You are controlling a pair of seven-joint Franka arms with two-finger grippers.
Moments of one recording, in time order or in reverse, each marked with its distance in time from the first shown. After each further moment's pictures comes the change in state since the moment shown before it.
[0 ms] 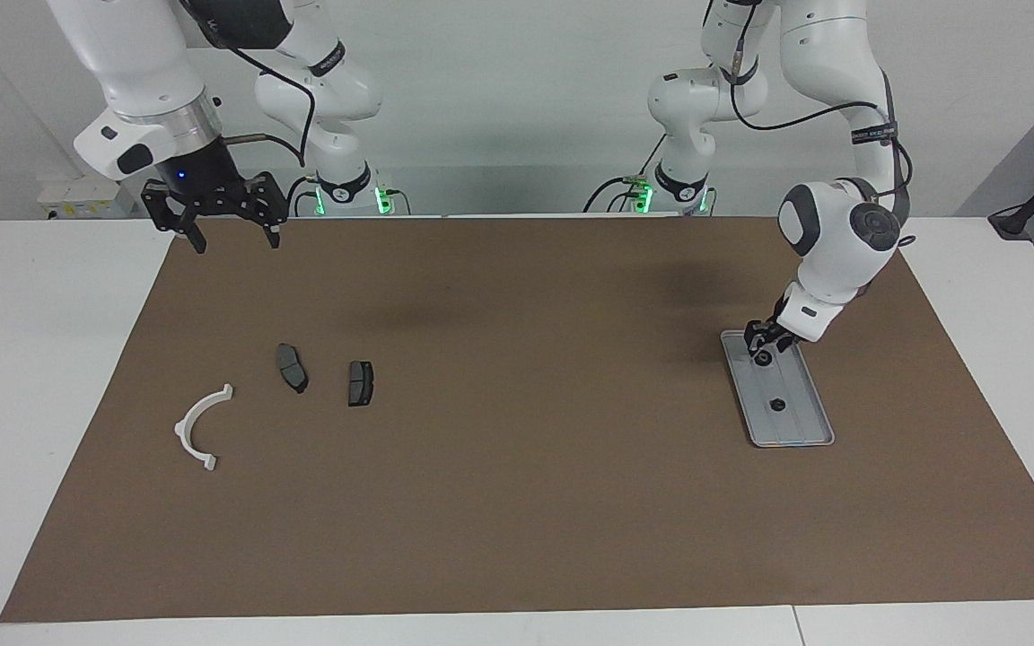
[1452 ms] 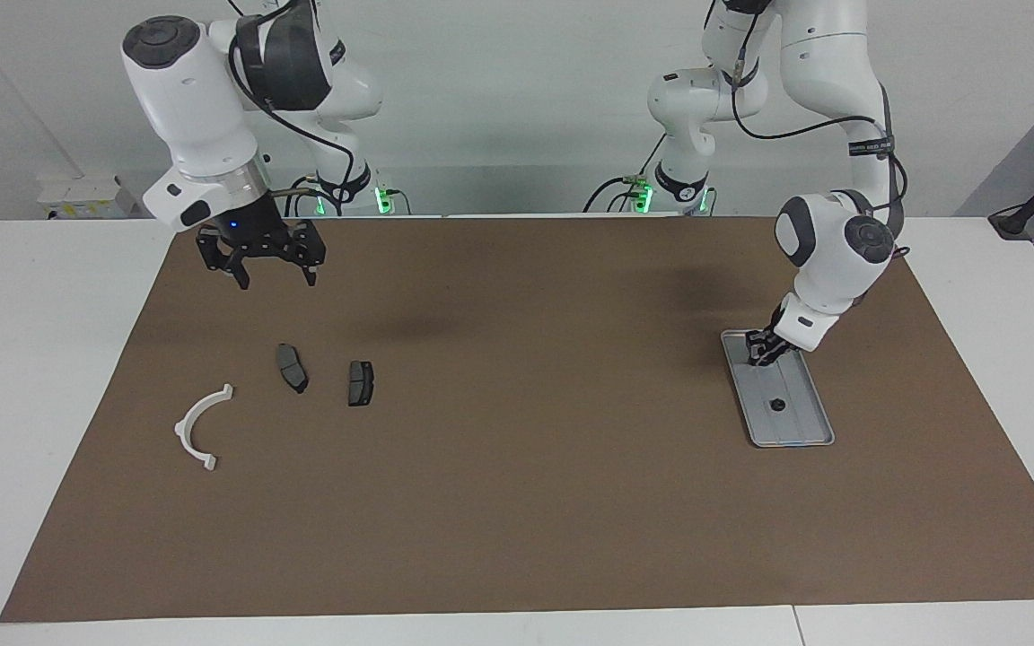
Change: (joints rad) left arm 0.000 0.041 -0.001 0.017 0.000 0.030 -0.010; right arm 0.070 -0.039 0.003 -0.292 0.008 0.279 0.142
